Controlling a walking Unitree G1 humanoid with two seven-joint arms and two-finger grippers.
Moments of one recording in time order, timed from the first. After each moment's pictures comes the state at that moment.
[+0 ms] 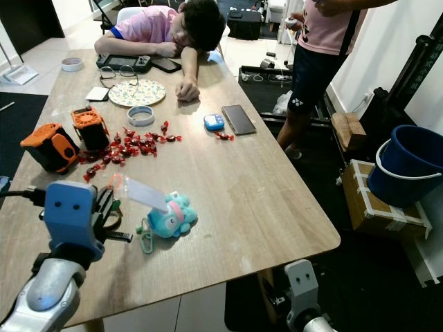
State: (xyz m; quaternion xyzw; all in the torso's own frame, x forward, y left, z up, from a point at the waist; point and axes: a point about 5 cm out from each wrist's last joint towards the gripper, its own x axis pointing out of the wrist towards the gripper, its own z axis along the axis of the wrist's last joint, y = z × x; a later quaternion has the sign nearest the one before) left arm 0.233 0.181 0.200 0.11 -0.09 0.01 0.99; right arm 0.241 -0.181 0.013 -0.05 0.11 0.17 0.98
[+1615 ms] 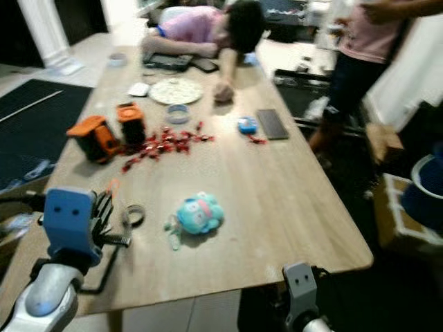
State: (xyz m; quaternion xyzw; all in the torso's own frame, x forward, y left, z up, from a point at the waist) left arm 0.230 0.185 0.195 0.12 -0.08 0.02 0.99; right arm 0.238 -0.179 0.009 -0.04 0.11 0.17 0.98
